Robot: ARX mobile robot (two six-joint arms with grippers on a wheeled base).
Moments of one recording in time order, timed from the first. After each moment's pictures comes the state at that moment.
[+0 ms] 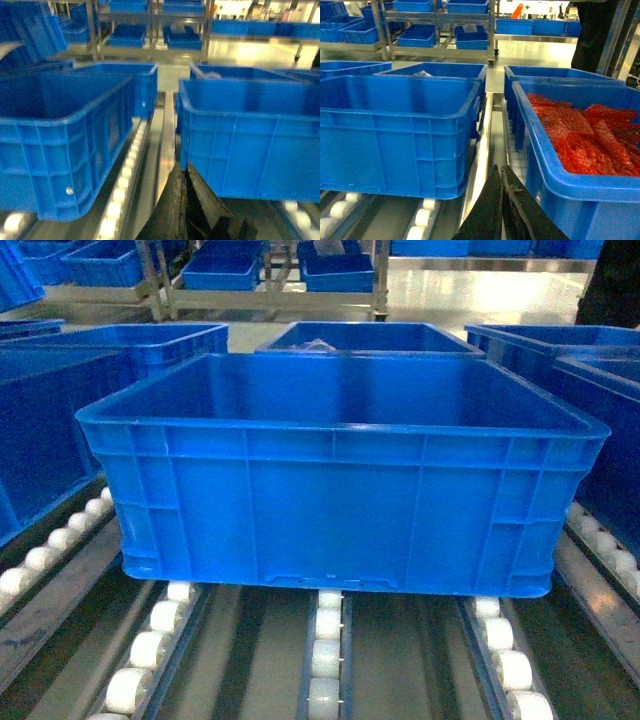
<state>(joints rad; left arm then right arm) 0.00 0.01 0.02 0.02 0.00 -0.01 0.00 0.00 0.01 0.00 0.00 0.00</state>
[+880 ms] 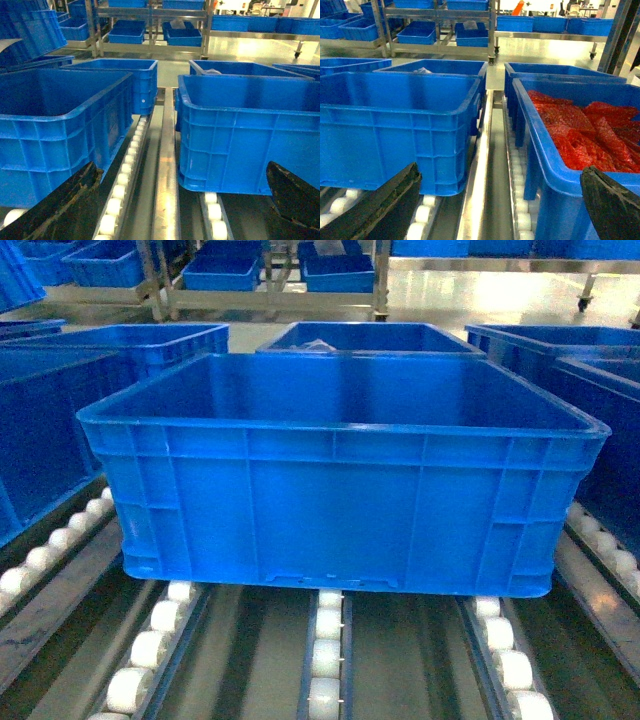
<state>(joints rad) 0.00 0.01 0.02 -0.01 0.00 -0.01 0.00 0.00 0.01 0.00 0.00 0.00</state>
